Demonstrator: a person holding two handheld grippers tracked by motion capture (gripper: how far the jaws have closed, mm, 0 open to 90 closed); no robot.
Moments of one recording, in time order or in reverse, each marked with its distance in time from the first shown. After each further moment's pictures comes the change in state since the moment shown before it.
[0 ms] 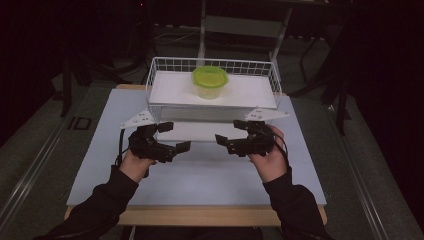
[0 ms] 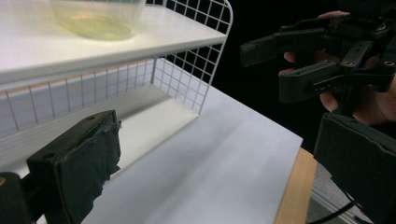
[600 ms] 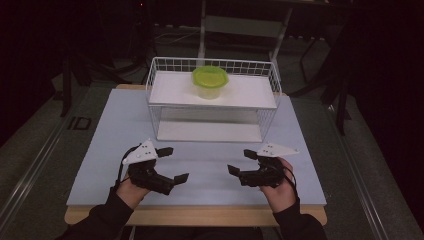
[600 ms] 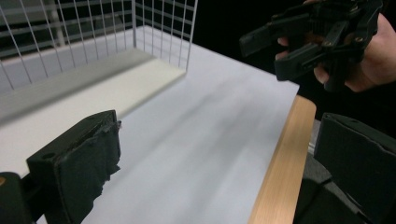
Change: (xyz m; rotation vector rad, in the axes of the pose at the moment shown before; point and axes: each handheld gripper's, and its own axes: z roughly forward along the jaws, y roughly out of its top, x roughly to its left) left arm -0.019 -0.061 -0.005 0.073 -0.032 0.115; right arm -0.004 -0.088 -0.015 0.017 0.005 0.031
